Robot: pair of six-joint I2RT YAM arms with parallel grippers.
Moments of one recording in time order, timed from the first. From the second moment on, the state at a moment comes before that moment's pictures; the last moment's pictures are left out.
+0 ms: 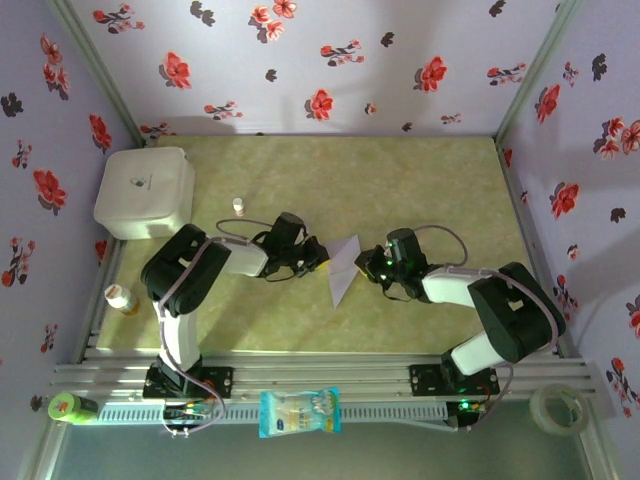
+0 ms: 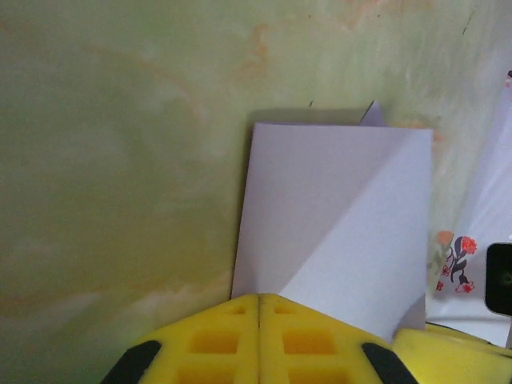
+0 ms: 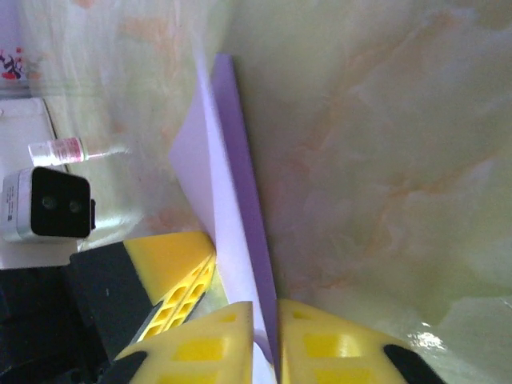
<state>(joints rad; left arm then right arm) -0.69 1.92 0.88 0.28 0.42 -1.14 0.49 1.49 0.47 0.30 -0.36 1.19</state>
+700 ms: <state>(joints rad) -0.69 1.93 0.85 0.35 0.43 -1.14 0.36 1.63 0.62 0.24 -0.63 0.97</state>
